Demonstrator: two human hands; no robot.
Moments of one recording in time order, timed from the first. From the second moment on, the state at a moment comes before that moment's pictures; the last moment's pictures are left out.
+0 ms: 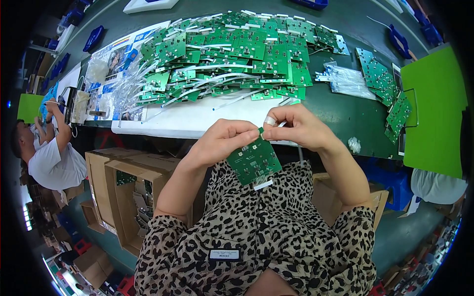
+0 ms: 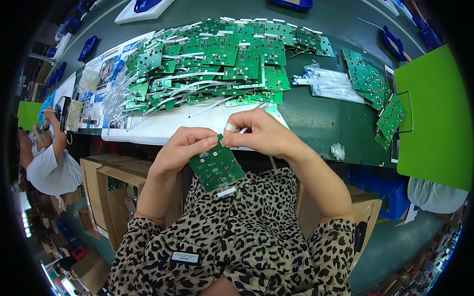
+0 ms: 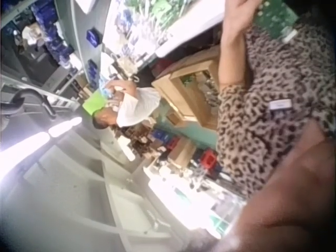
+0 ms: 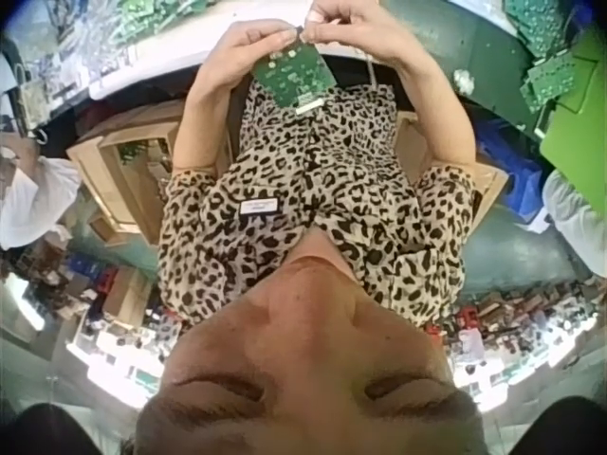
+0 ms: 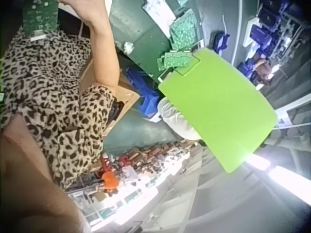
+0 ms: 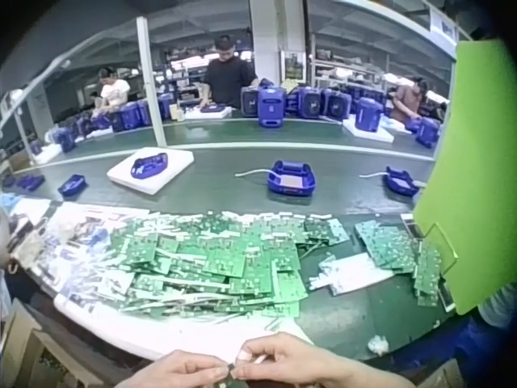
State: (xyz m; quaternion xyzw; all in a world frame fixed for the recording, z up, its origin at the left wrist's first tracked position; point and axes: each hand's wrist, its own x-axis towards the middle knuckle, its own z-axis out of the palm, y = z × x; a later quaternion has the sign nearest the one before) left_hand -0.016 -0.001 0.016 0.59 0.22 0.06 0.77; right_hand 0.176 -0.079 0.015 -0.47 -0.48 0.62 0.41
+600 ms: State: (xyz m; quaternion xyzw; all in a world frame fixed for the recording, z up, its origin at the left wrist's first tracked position) left_hand 0.010 0.054 0.029 0.48 0.18 -0.12 0.85; right_hand 0.196 -0.080 0.045 -0.48 -0.66 0.20 0.55
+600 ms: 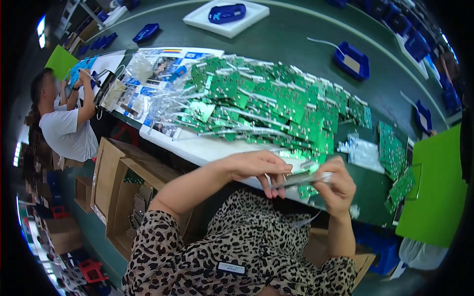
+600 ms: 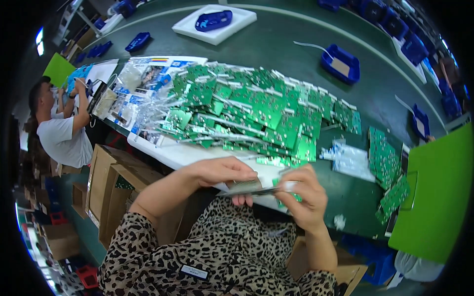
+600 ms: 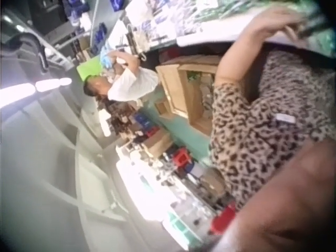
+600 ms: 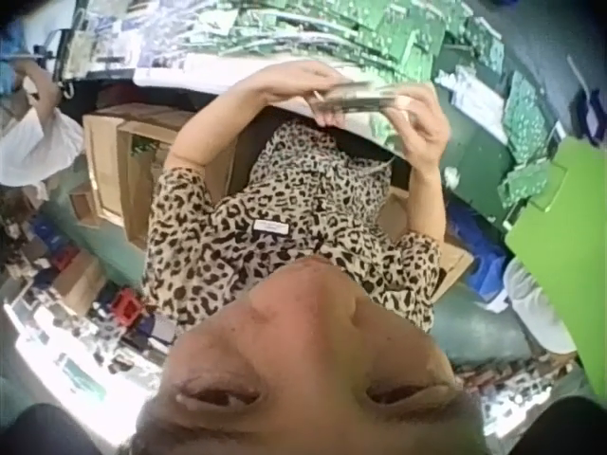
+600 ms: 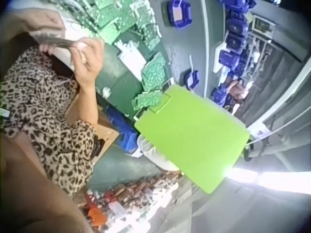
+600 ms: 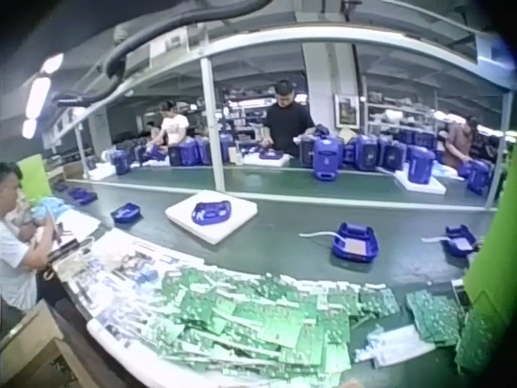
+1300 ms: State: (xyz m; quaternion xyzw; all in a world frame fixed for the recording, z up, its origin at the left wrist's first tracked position) left_hand 0.105 0.571 -0.049 0.22 0.50 0.49 0.68; right_hand 0.297 -0.169 -0.006 -0.62 0.01 0.36 0.70
